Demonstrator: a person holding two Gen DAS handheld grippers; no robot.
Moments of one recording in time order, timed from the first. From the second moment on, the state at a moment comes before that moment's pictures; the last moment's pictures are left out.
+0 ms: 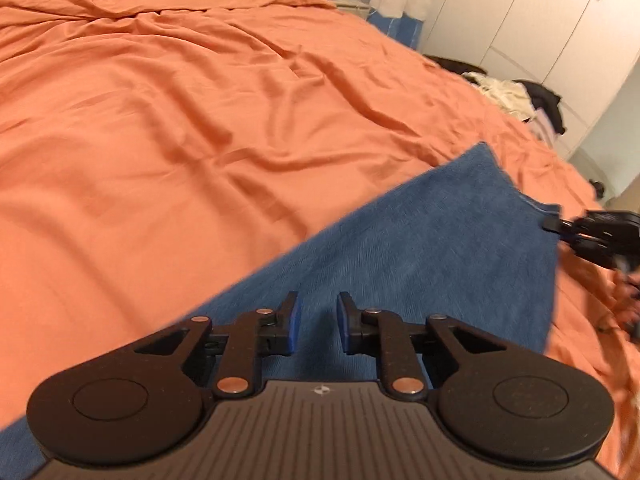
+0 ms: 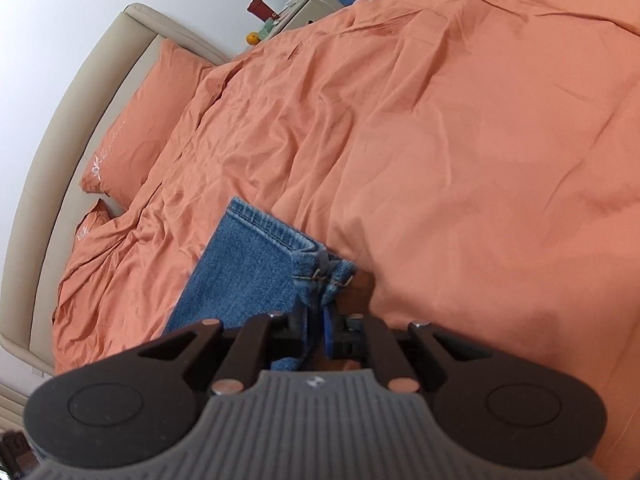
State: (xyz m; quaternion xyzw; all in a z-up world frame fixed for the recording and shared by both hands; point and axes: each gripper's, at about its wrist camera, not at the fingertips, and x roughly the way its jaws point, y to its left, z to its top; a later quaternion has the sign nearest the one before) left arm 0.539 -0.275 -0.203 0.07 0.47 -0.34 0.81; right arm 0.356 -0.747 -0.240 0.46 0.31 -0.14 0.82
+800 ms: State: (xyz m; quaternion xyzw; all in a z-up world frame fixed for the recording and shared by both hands) left arm 0.448 -0.305 -0.210 0.07 0.51 -0.35 0.78; right arm 0.364 -0.731 -0.177 0.38 0.32 -0.13 0.86
